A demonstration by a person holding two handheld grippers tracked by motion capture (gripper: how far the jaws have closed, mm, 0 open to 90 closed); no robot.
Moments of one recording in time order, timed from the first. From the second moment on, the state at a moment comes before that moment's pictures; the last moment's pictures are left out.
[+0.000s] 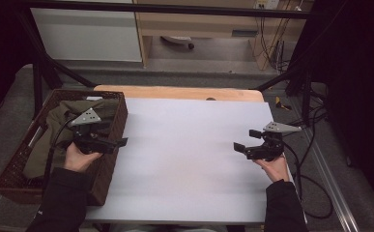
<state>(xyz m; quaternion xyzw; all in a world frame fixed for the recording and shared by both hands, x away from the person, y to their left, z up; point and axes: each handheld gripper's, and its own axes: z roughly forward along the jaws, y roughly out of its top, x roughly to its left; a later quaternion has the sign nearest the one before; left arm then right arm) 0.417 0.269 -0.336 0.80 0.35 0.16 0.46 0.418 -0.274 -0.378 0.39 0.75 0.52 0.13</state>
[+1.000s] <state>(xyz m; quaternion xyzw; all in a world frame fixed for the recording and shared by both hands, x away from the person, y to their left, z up) 0.412 0.311 -0.296 0.81 0.38 0.20 0.41 0.417 -0.275 -0.376 0.39 0.75 0.52 0.13</state>
